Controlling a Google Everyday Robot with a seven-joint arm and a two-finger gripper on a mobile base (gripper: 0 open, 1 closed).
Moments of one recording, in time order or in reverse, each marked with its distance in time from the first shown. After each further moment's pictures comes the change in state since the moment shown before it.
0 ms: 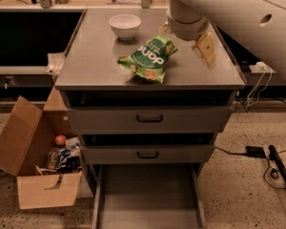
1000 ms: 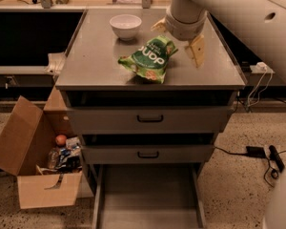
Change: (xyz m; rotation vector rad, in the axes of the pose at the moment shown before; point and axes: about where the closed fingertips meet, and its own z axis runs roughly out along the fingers) arm -0.009 -0.028 0.019 0.114 -0.143 0.000
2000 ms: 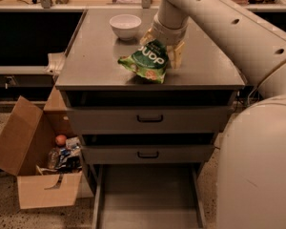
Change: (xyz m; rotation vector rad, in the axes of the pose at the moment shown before) arm -0.017 -0.044 0.058 0.033 -0.147 -0.089
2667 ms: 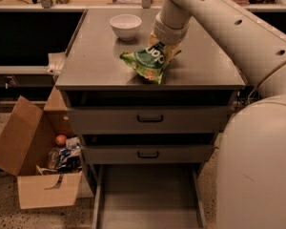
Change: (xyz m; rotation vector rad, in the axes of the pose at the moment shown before) arm 0.002 -0.004 0.004 0.032 -0.038 0.035
